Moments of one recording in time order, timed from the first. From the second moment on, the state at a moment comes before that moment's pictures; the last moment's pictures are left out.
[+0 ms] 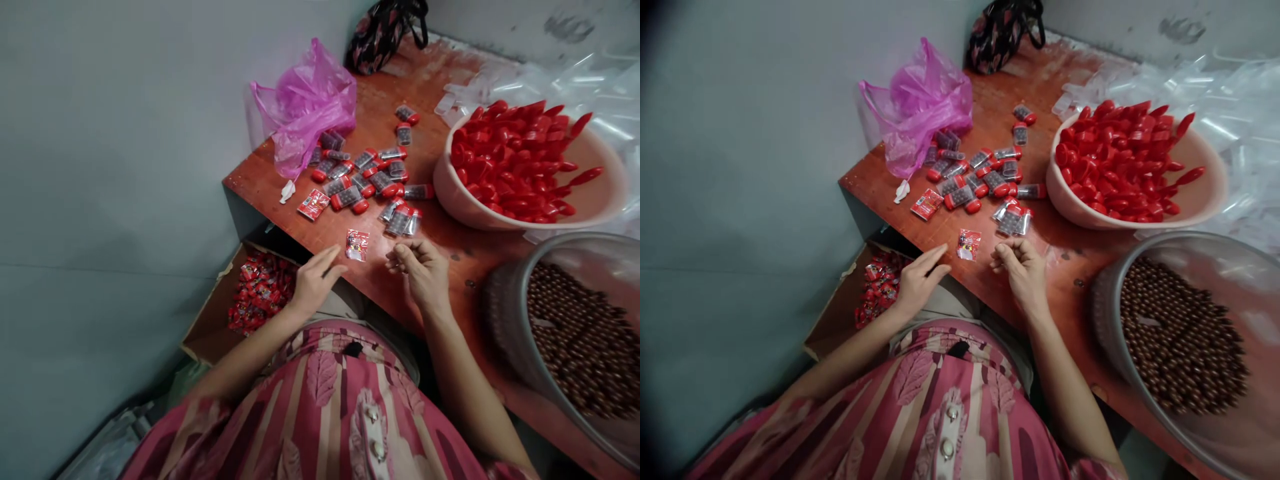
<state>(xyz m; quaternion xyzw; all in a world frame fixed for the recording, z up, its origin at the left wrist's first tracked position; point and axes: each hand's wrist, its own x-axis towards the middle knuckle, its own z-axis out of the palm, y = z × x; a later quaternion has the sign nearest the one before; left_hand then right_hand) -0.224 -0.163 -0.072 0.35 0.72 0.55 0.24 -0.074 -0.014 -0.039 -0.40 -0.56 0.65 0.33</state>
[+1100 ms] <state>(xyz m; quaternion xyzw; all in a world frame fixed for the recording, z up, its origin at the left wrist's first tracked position) -0.230 -0.113 -0.060 0.15 0.59 0.59 0.54 -0.102 0.020 -0.036 -0.49 -0.74 0.39 0.24</state>
